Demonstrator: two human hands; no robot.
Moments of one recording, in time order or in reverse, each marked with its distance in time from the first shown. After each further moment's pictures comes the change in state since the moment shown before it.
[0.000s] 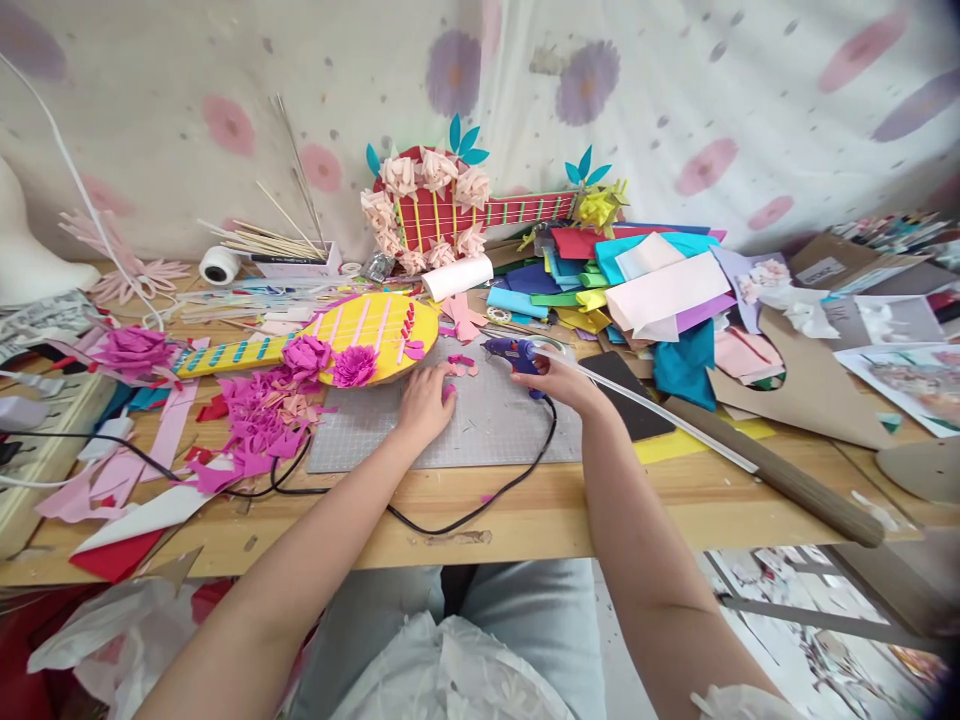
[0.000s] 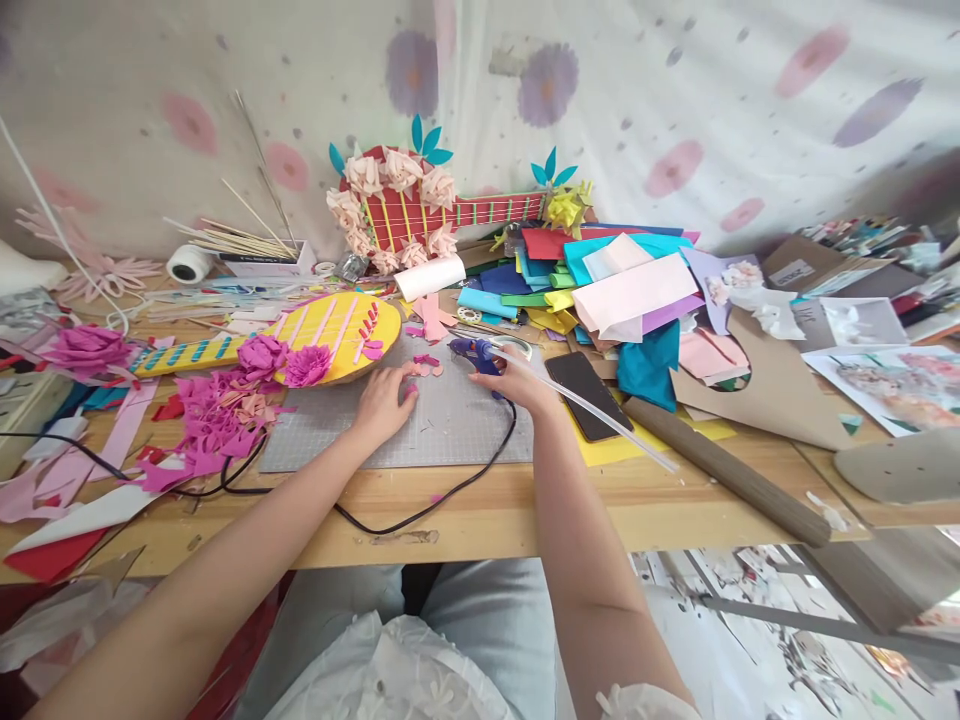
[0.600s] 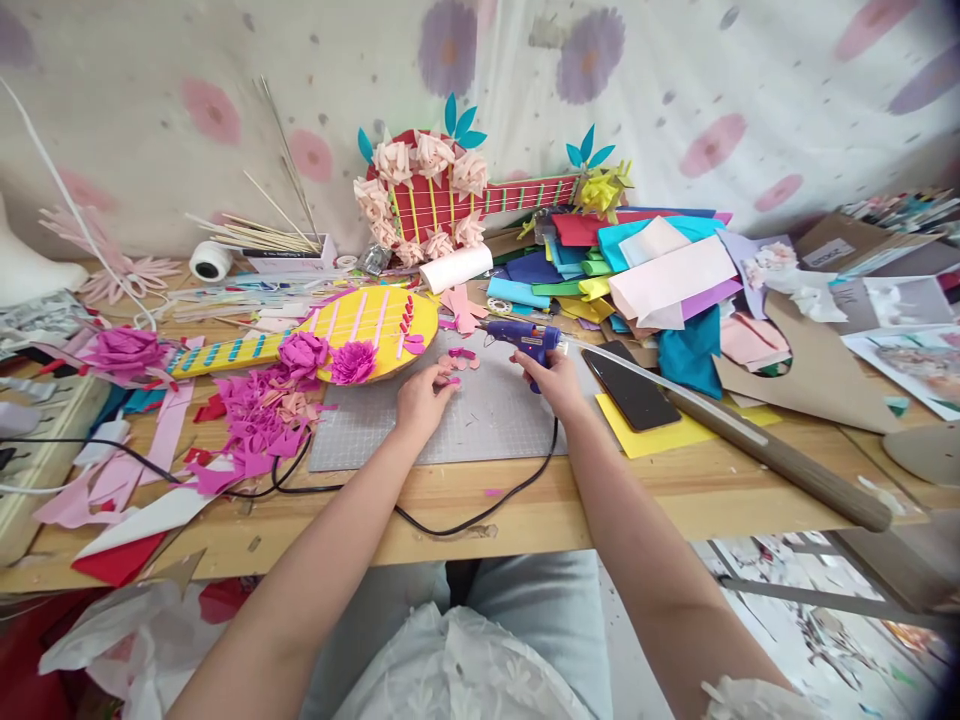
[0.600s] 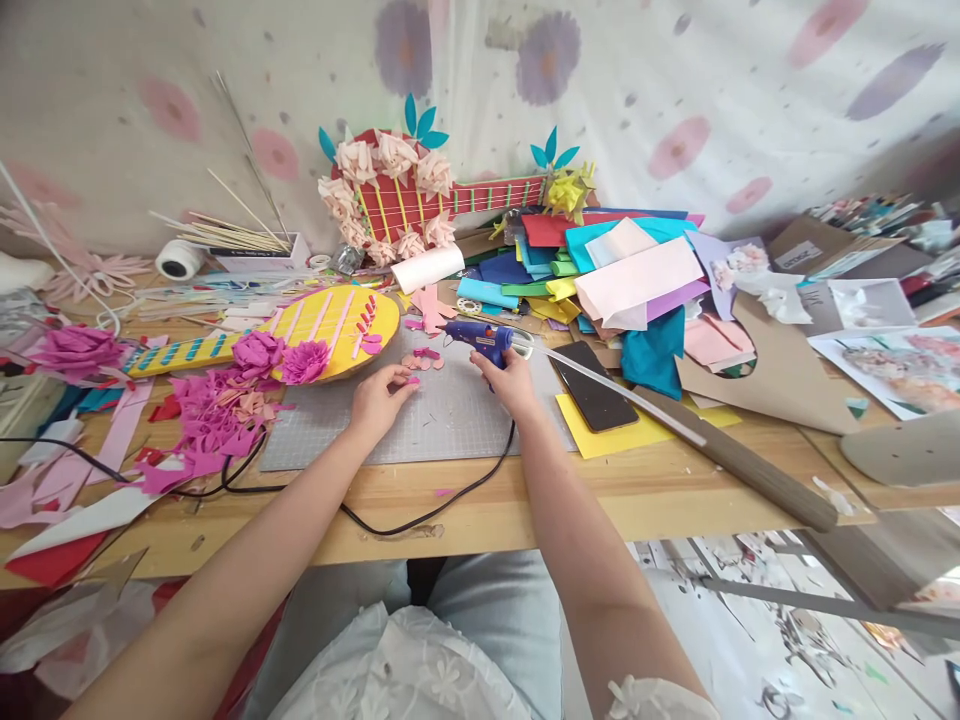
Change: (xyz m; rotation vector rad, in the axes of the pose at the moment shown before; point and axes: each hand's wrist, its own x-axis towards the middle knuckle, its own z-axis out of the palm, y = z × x) left_hand 0.000 -0.002 0.004 -0.335 0.051 -0.275; right_hand -0.006 -0.001 0.036 0.506 0.249 0.113
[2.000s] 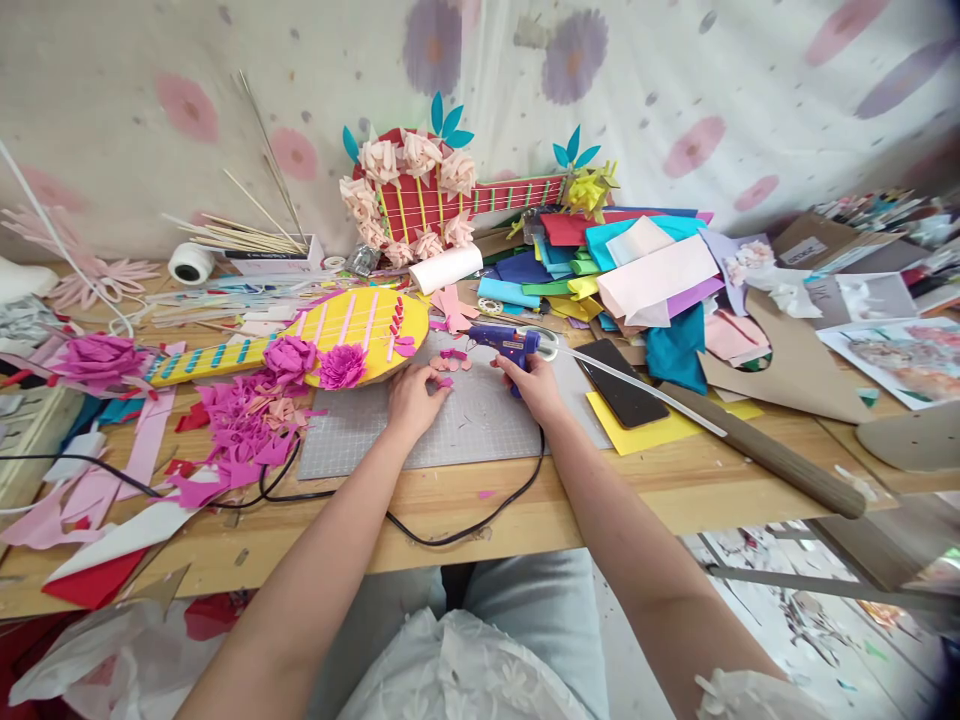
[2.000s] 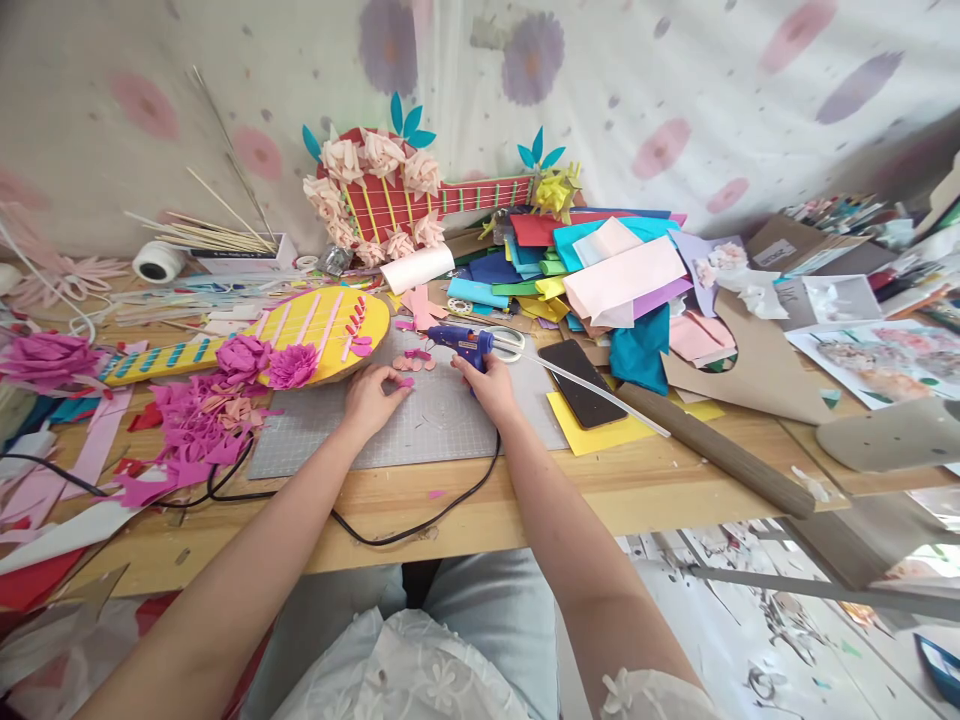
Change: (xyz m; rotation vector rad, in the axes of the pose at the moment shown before) left_hand 0.007 0.001 0.000 0.182 -0.002 0.085; right_hand -0.006 -0.001 0.017 0.106 -0.026 0.018
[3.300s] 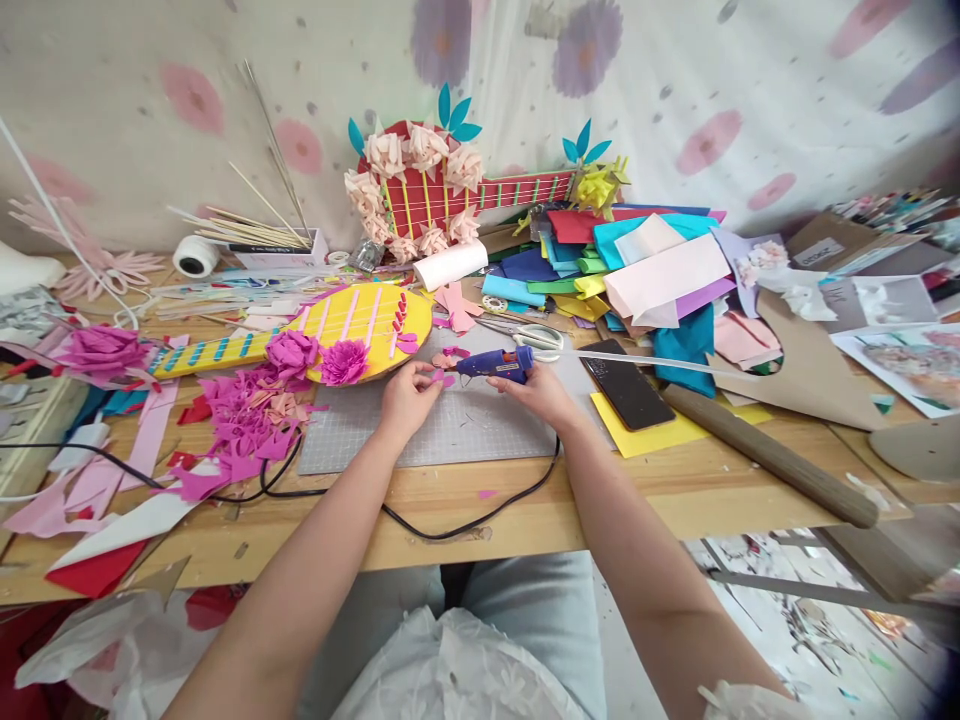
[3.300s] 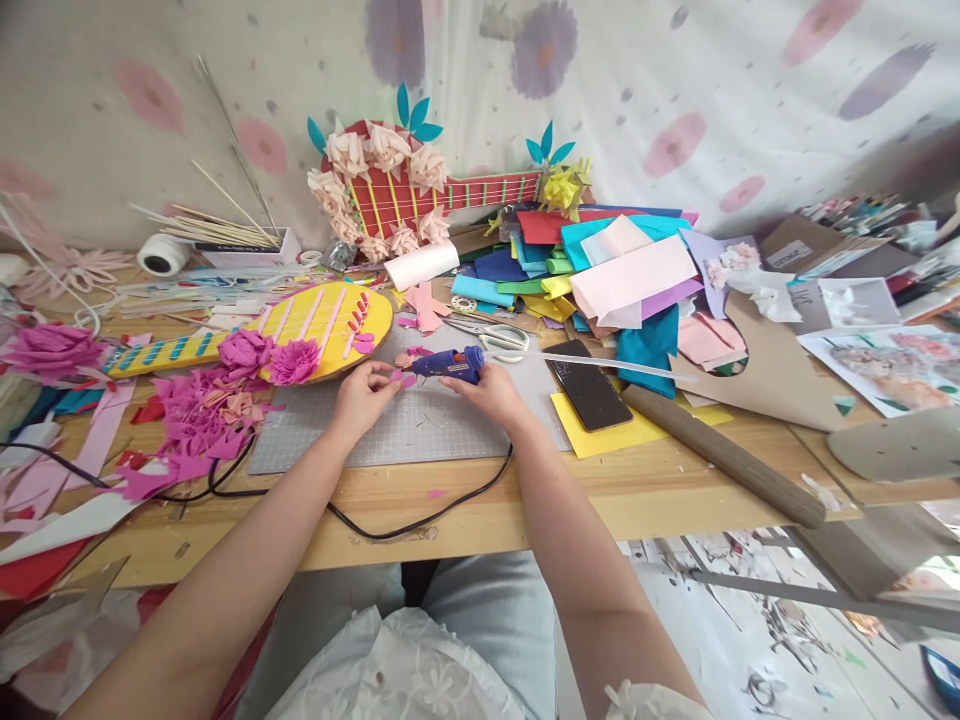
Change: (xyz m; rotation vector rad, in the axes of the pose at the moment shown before) left_hand -0.004 -0.010 -0.004 -0.420 -0.006 -0.205; right_hand -0.009 -0.008 -0.011 -0.270 -0.235 -0.154
